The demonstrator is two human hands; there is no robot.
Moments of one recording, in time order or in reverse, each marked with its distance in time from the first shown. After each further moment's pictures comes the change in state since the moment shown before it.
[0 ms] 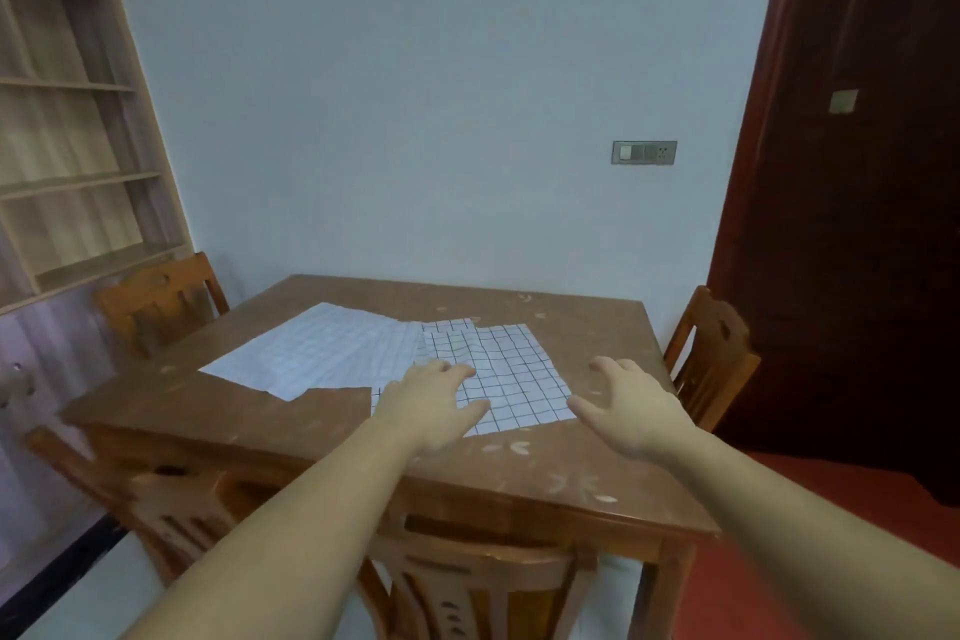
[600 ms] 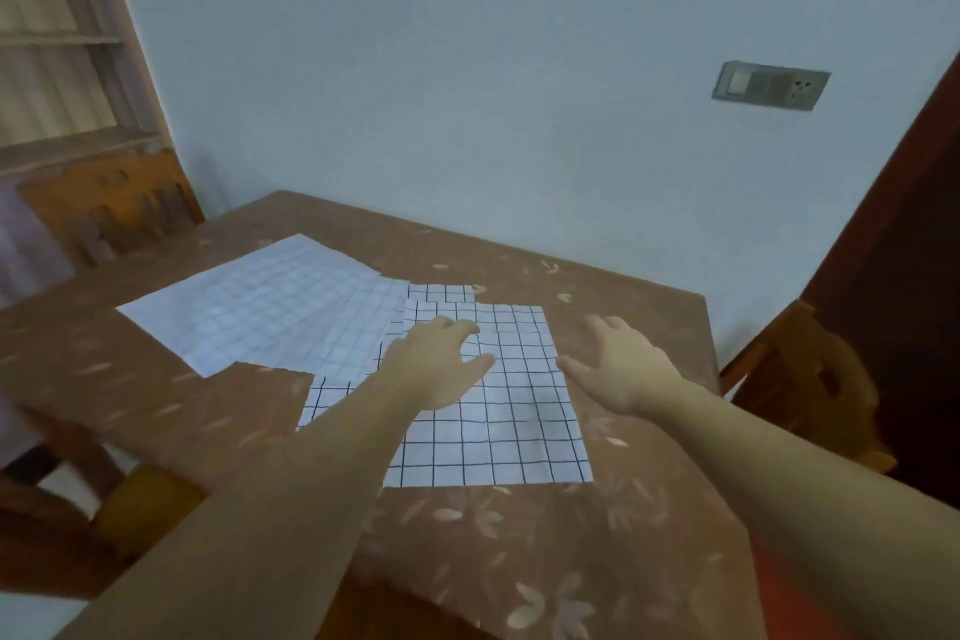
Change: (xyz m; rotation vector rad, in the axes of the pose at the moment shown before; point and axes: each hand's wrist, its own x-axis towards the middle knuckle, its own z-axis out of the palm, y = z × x) left_hand 0.308 -0.026 0.081 -0.142 -0.036 -0.191; right_hand 0.334 0.059 0.064 -0.118 -0.179 -0.147
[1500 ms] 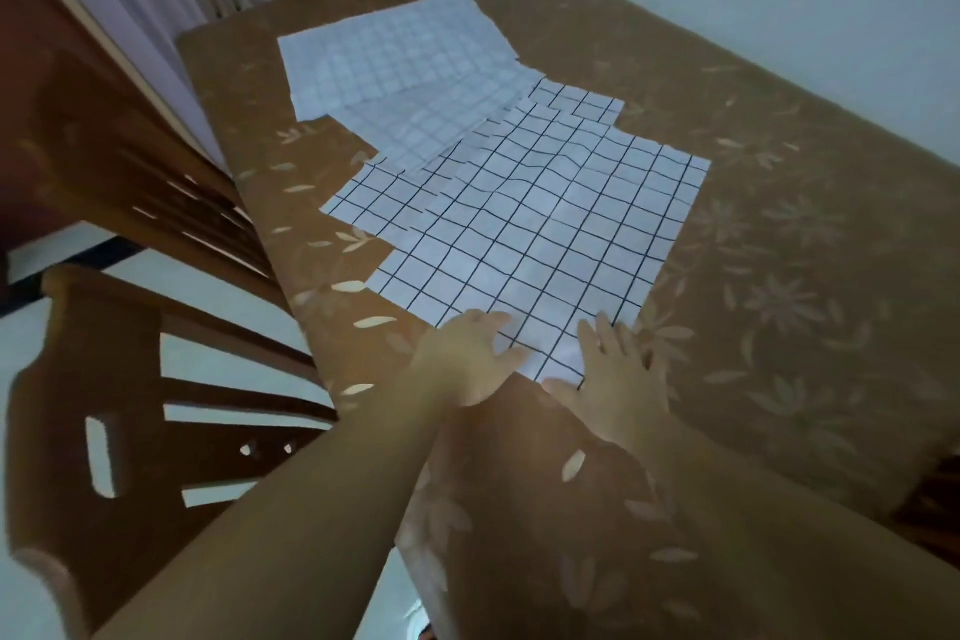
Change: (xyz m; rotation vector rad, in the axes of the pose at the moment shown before) left_hand 0.047 0.070 0.236 -0.214 -0.184 -0.683; right_hand 0.125 0.160 0.252 -0.093 -0.486 -0.528
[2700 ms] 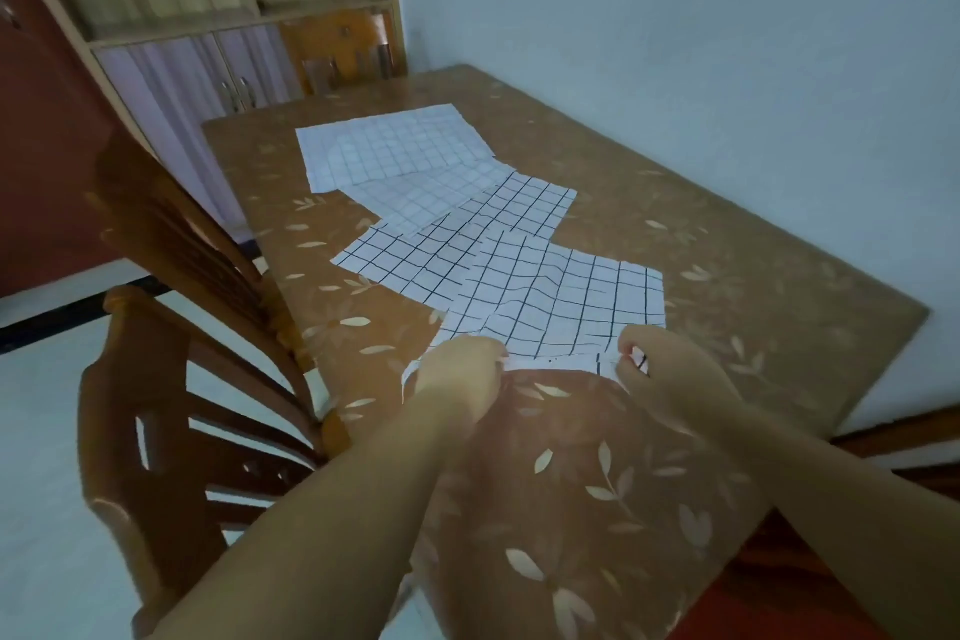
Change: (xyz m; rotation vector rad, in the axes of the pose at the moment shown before) left_hand -0.080 0.038 -0.016 0.159 0.322 0.084; right_hand -0.100 0.037 -0.104 0.140 0.395 -0.192
